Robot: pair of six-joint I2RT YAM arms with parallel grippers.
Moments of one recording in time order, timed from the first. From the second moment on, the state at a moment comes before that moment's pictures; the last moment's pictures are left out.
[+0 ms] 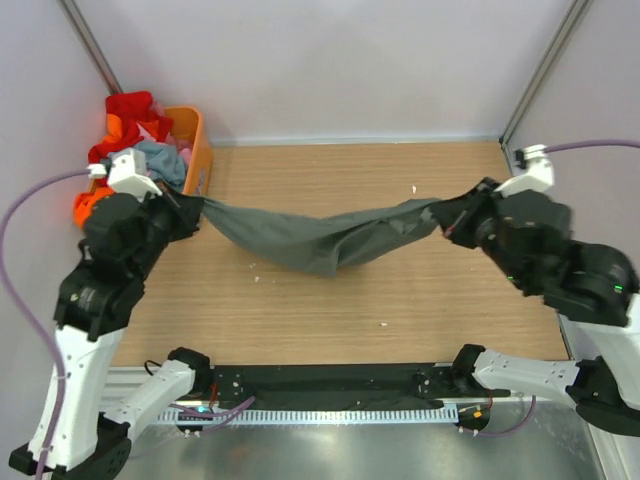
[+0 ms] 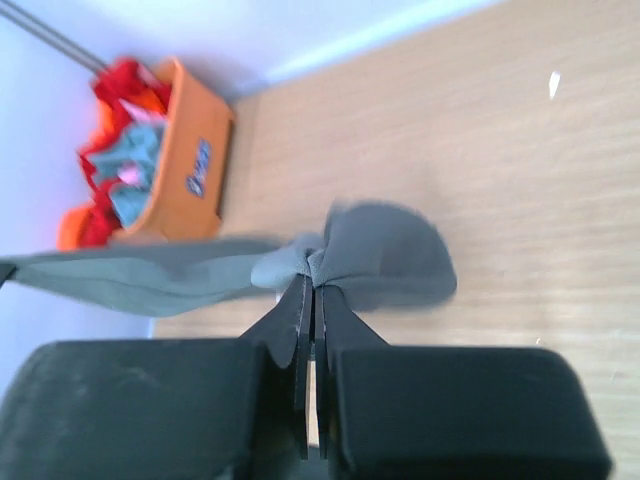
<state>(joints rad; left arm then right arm) -0.34 0.85 1.36 -0.79 -0.18 -0.52 0.91 0.98 1.63 -1.07 0.59 0.84</state>
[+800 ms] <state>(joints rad) -0.34 0.95 1.68 -0.93 0.03 -0.44 0.89 1.17 2.20 -1.33 0.79 0.58</state>
